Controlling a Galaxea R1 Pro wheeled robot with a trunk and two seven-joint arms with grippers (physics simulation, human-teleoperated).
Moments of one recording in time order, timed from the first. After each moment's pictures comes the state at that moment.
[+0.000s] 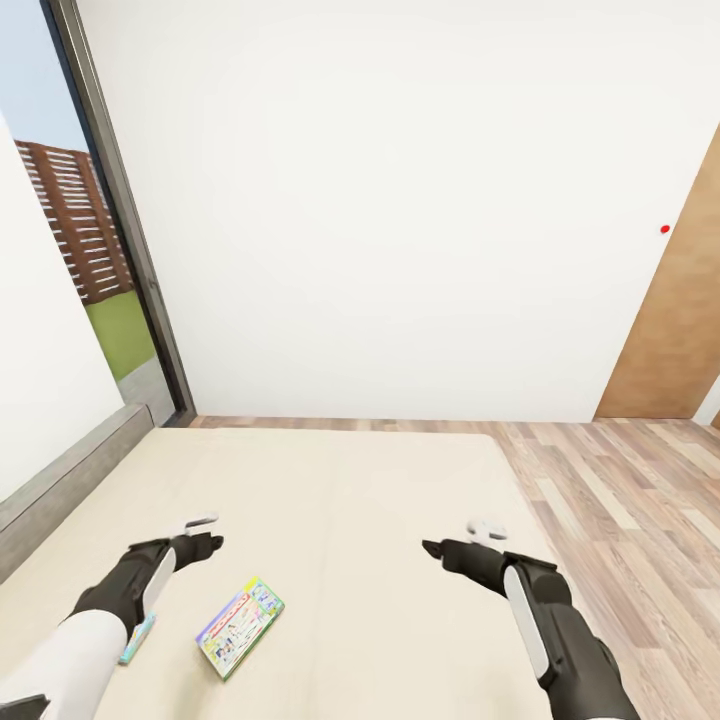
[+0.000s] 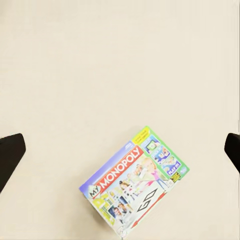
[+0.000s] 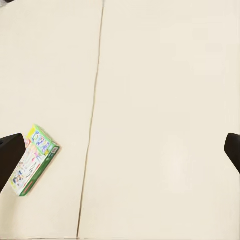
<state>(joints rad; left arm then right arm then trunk) -0.70 0.15 0.20 -0.50 0.00 0.38 -0.07 -0.39 0.07 -0.14 -1.19 -0.11 0.73 0.27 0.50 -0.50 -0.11</state>
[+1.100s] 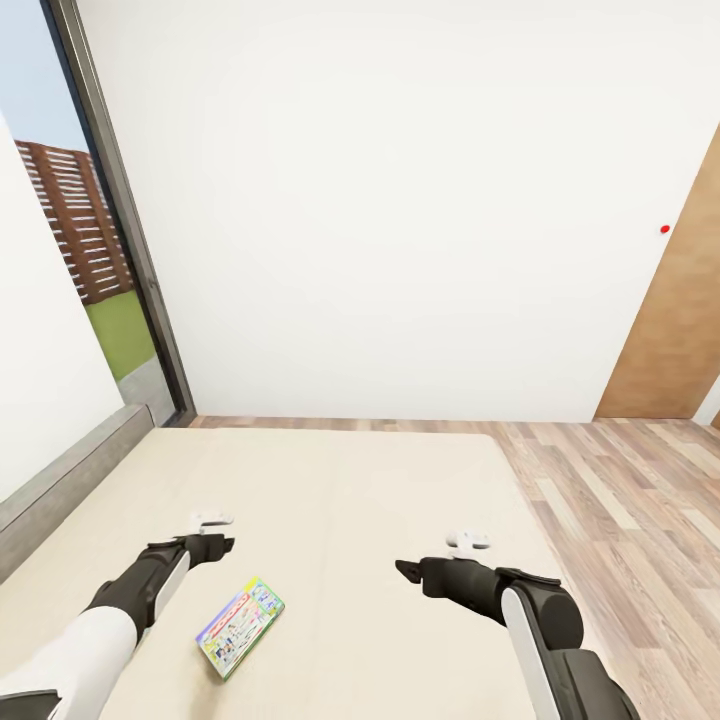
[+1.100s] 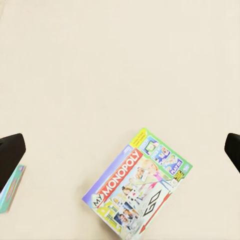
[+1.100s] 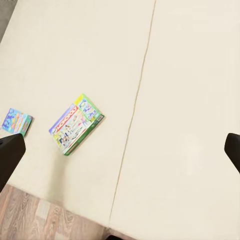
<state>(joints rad) -0.72 0.14 0.06 -0.45 0.00 0.32 -0.06 -0.21 0.11 0.00 -1.59 -0.13 0.99 0.29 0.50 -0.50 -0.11</state>
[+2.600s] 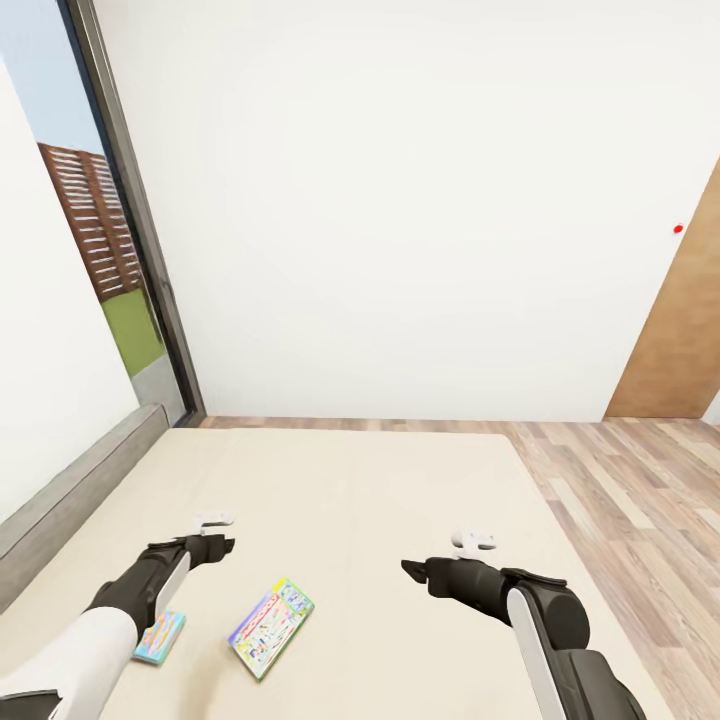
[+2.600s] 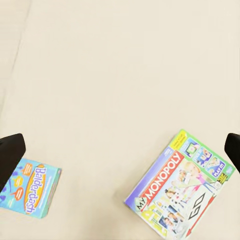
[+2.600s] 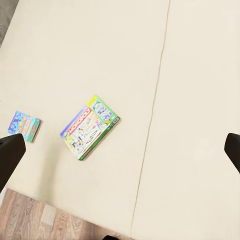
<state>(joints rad) -0.72 0.14 0.06 -0.45 -0.01 0.32 -0.06 -0.21 0.10 -0.01 -1.59 -0.13 0.99 0.29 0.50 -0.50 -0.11</state>
